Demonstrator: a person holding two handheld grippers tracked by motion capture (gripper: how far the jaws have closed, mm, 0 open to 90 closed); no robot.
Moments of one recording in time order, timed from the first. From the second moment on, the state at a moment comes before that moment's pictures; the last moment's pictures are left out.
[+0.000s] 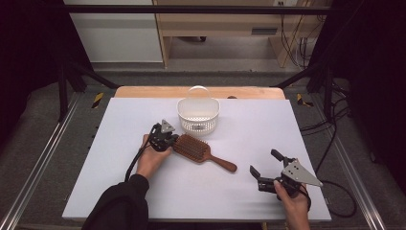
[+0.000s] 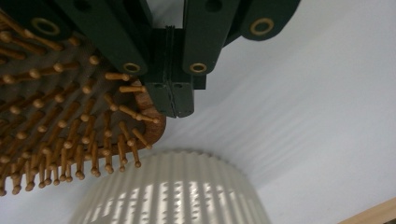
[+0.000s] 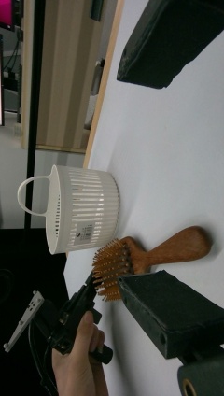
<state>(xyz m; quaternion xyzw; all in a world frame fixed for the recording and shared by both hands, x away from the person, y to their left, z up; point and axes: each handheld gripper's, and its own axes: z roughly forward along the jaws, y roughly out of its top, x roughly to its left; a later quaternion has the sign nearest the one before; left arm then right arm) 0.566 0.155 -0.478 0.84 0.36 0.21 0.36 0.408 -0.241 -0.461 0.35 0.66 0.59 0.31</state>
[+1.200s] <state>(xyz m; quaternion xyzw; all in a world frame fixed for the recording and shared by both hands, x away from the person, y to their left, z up) 0.502 0.078 -0.470 0.83 0.29 0.21 0.42 0.398 -0.258 -0.430 0.38 0.76 0.47 0.23</state>
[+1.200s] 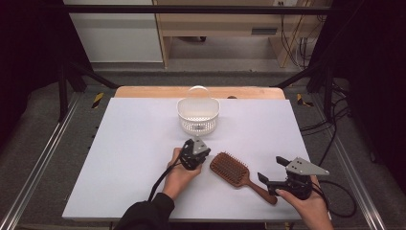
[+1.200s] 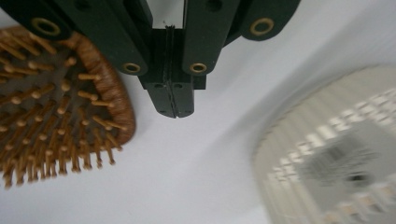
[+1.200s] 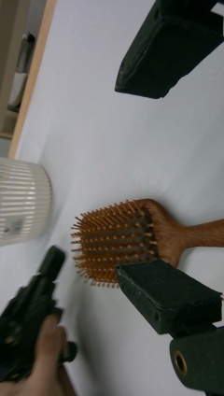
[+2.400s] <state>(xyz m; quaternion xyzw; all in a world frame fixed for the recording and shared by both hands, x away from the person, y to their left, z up) 0.397 0.282 -0.464 0.66 0.41 0.37 0.51 0.420 -0.216 -0.432 0.35 0.88 0.29 0.15</state>
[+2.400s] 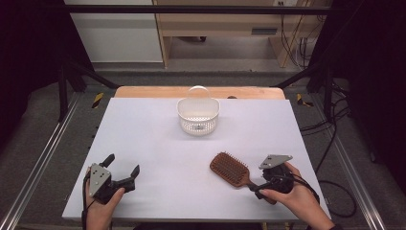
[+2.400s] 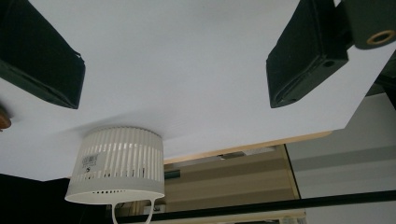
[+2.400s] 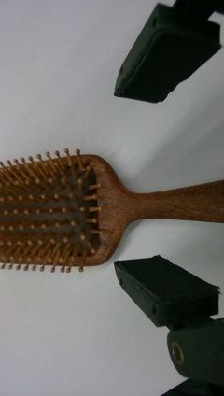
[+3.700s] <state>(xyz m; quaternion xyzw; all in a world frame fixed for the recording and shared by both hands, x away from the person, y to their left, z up) 0.399 0.278 -0.468 0.68 0.40 0.37 0.50 0.436 -0.192 -0.453 0.33 0.92 0.18 0.07</state>
